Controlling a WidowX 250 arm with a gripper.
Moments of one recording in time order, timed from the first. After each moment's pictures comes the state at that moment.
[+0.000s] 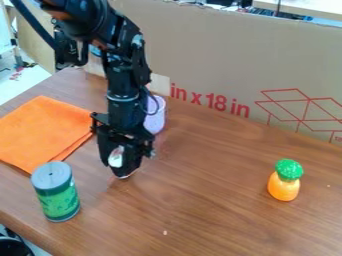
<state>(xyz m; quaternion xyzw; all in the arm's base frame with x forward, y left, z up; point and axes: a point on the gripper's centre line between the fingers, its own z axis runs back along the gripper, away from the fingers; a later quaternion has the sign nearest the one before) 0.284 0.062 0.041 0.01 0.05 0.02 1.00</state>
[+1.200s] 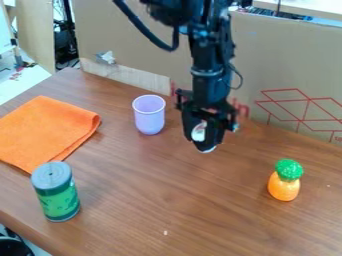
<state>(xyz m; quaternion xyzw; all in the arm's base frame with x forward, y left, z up) 0.373 -0.018 0.054 -0.03 0.01 -0.08 1.00</state>
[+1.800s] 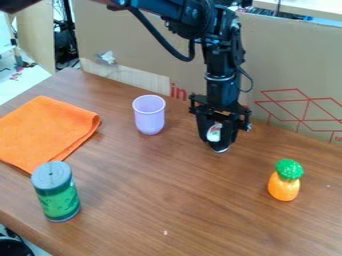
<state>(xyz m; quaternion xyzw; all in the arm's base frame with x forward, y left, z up) 0.410 -0.023 0.037 -0.05 0.00 -0.05 1.00</state>
